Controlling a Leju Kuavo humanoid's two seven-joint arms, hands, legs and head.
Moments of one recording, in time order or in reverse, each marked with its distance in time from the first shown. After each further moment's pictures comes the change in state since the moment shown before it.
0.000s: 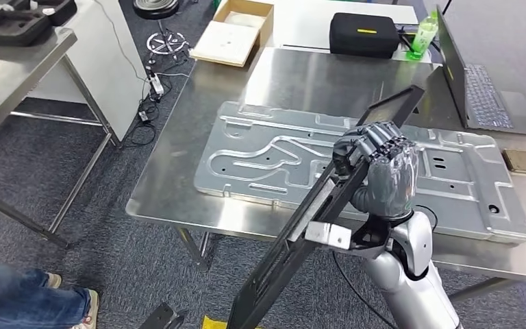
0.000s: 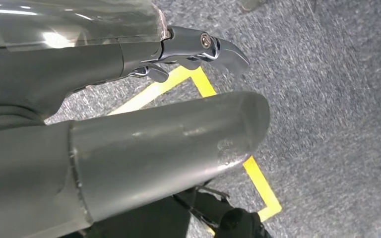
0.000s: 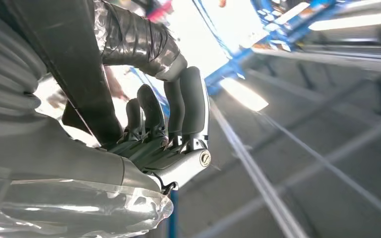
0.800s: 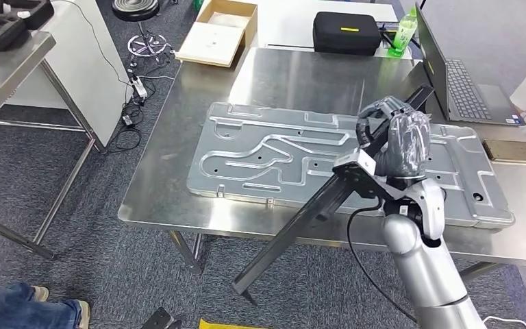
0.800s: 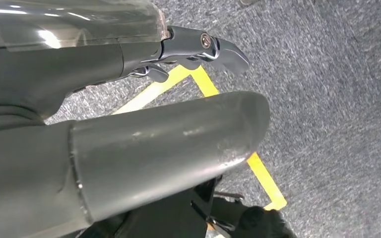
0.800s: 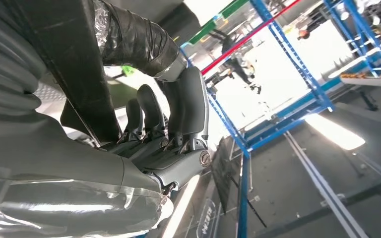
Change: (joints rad) left arm 0.024 0.004 0.000 0.000 0.016 0.015 -0.014; right arm -0.128 -0.029 -0.120 0.180 -0.124 0.178 0.135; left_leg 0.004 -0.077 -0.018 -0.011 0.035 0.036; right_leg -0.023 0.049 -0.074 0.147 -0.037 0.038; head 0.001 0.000
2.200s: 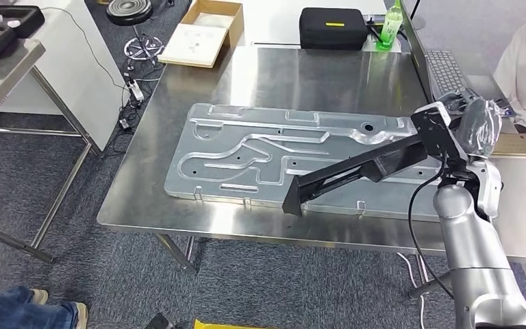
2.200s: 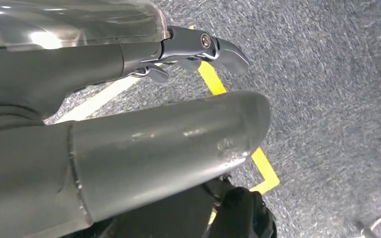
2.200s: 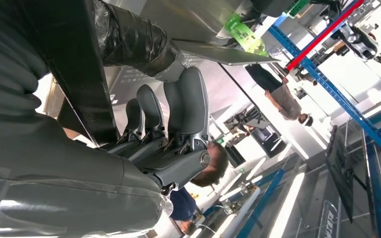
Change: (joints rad) left arm 0.024 0.012 0.000 0.005 0.036 -0.037 -0.023; right arm -0.119 -0.115 -0.218 0.320 -0.134 -0.012 0.047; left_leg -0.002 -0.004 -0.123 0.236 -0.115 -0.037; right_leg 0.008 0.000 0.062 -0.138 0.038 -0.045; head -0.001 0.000
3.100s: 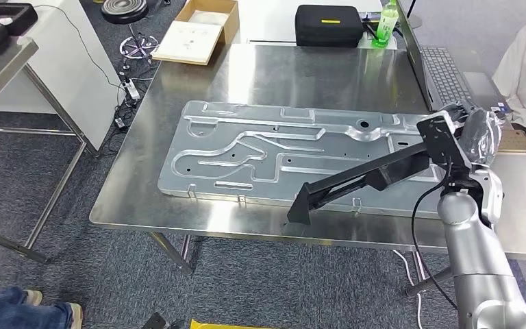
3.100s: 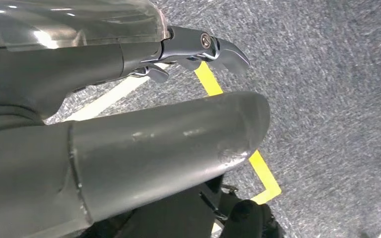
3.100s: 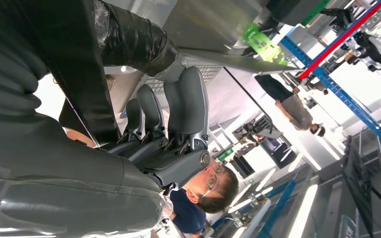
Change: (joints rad) left arm 0.000 0.004 0.000 0.000 0.003 0.003 -0.008; right arm 0.025 -0.011 -0.025 0.013 -0.039 0.025 -0.018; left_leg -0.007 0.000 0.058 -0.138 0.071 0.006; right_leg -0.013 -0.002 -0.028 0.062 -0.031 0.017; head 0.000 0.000
